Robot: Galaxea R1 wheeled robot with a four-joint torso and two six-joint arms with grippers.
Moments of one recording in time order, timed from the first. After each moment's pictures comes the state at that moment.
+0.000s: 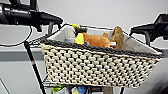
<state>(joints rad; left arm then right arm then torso) -0.72 1.90 -0.84 -0.61 0.42 -0.74 0.54 1.90 -0.84 0.75 -0.30 0.58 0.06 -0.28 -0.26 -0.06</state>
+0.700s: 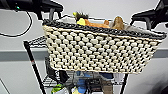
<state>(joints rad) -0.79 1.99 -0.98 -0.65 0.45 -0.74 0.64 1.99 -1.00 0.76 -0.37 0.62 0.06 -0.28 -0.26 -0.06</state>
